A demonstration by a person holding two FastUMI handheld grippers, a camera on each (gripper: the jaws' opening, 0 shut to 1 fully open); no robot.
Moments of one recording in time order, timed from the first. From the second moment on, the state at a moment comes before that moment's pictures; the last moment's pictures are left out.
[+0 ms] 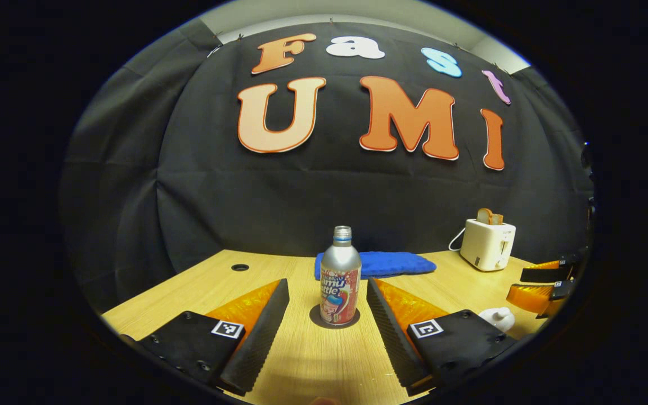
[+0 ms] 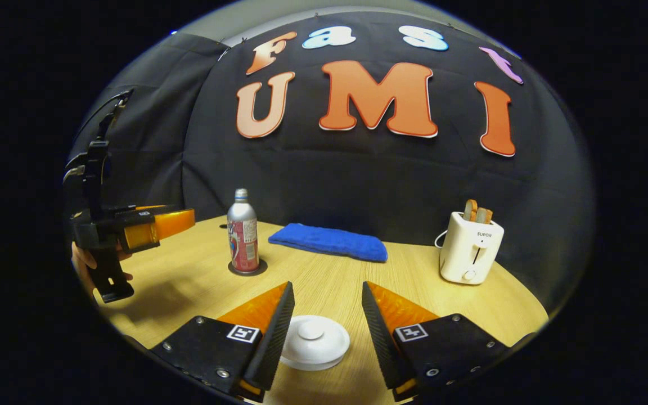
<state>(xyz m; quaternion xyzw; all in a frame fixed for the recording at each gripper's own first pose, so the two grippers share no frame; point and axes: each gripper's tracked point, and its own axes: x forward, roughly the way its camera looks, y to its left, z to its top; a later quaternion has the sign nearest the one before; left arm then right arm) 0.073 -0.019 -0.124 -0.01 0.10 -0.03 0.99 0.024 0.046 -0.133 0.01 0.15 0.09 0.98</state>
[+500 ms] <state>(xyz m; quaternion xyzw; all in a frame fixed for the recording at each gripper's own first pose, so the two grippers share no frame) 0.046 -0.018 -0.073 -0.01 0.07 -0.01 1.00 0.020 0.021 -0.050 0.00 0.06 0.06 1.00</state>
